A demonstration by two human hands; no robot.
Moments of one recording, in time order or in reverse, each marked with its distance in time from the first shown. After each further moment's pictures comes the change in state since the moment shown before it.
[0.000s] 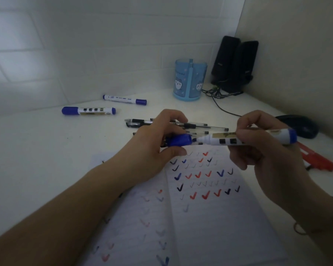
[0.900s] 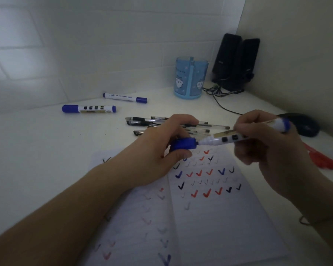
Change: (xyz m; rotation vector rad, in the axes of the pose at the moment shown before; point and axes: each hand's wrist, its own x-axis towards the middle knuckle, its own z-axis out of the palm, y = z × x) left_hand -0.003 -0.001 0.002 0.041 -0.079 0.073; right_hand 0.008 -0.001 -0.008 -0.003 -0.019 0.128
